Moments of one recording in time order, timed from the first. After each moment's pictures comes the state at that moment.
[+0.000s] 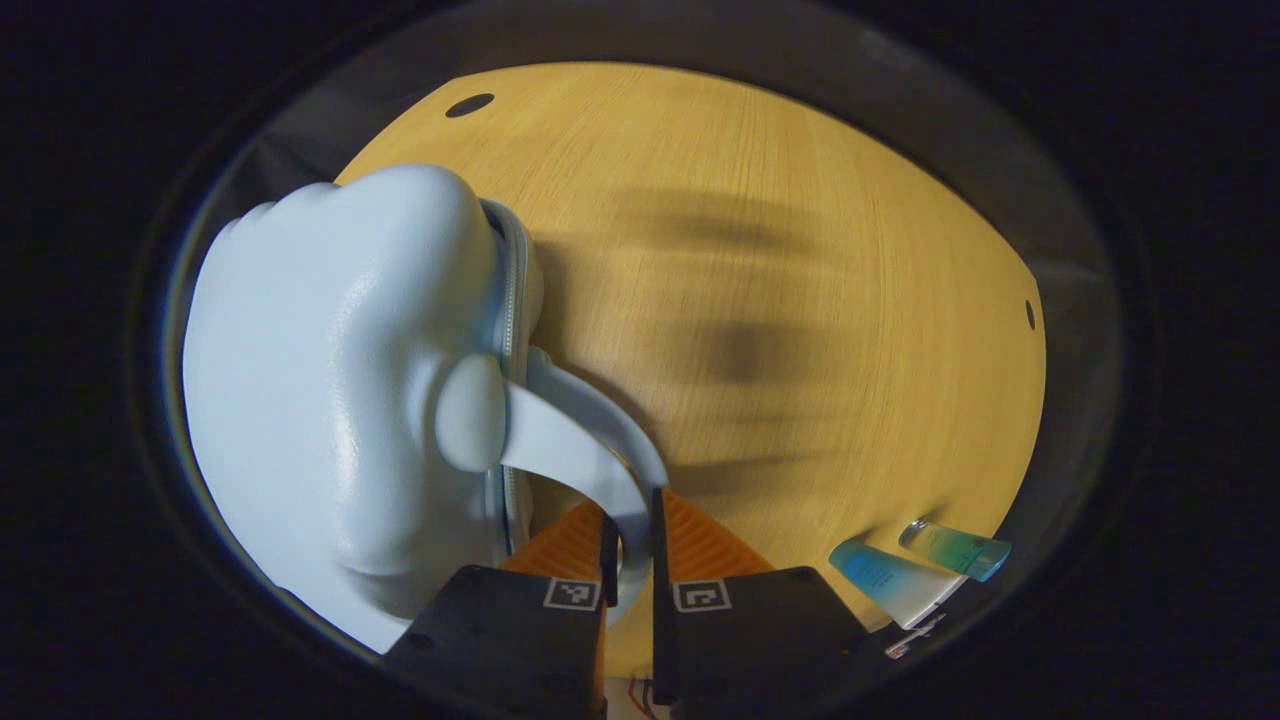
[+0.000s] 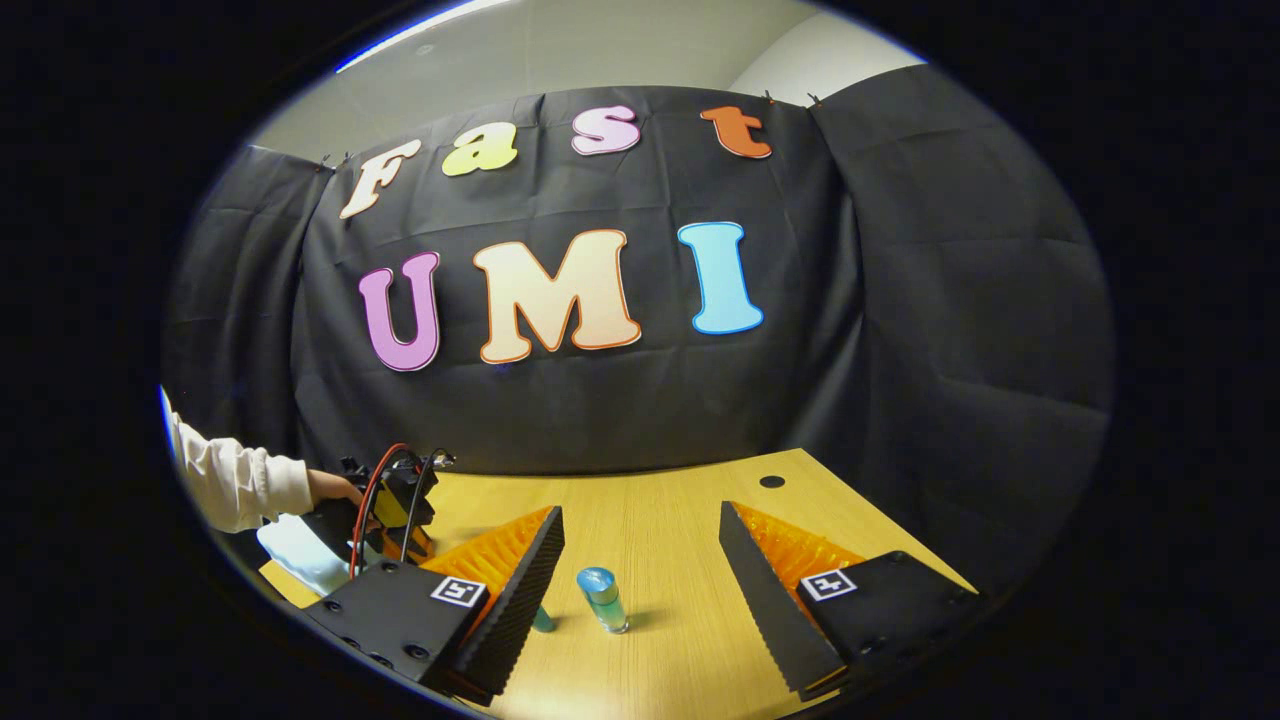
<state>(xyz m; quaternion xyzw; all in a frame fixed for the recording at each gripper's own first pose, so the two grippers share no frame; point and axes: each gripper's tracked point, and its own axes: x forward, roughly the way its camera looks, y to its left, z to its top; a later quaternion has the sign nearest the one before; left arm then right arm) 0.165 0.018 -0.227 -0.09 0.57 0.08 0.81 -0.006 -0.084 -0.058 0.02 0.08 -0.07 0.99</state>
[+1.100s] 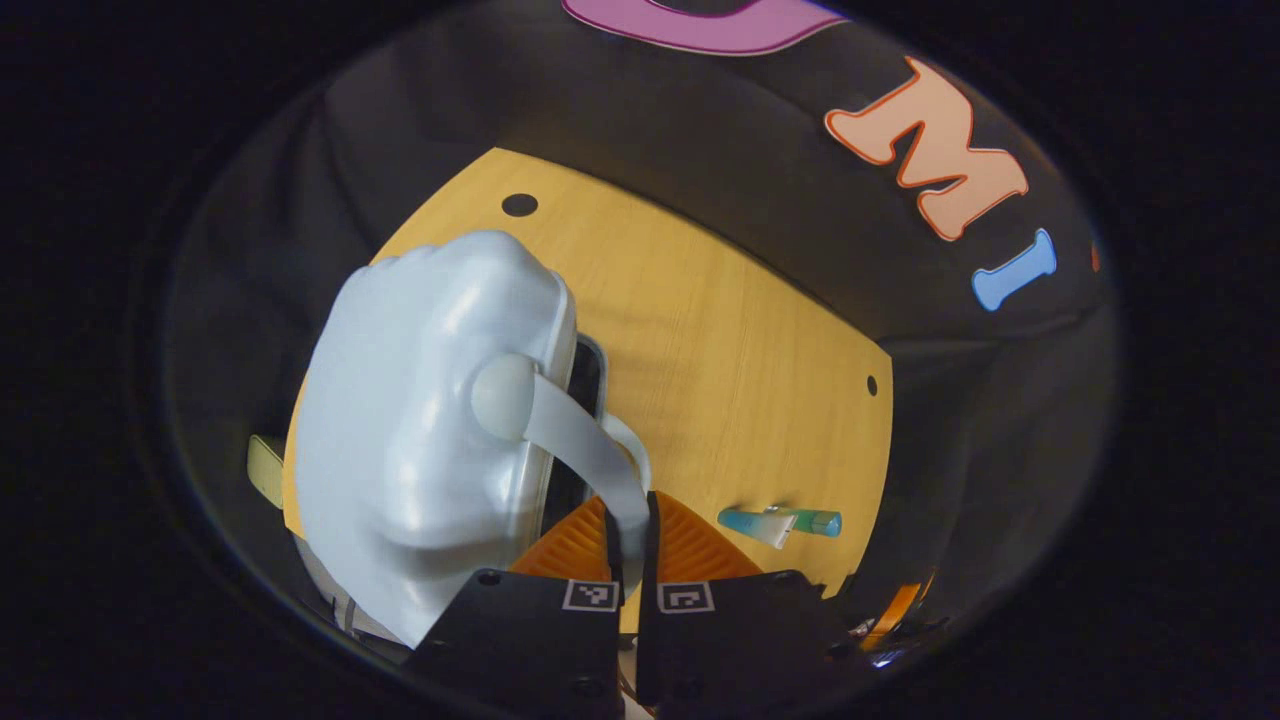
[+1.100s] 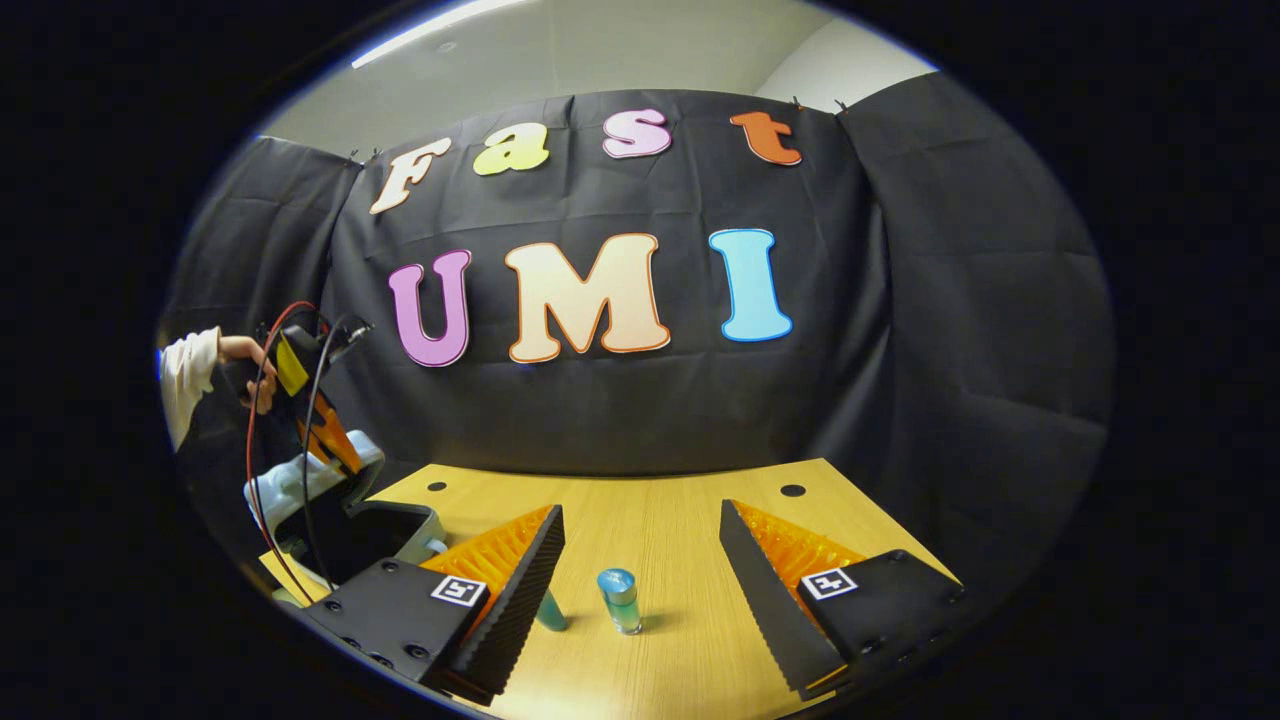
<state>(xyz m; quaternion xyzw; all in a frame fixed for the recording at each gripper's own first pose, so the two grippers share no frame) 0.111 0.082 -0.042 -0.22 0.43 -0.02 0.87 -0.006 -0.058 -0.055 0.00 0.07 -0.03 1.00</state>
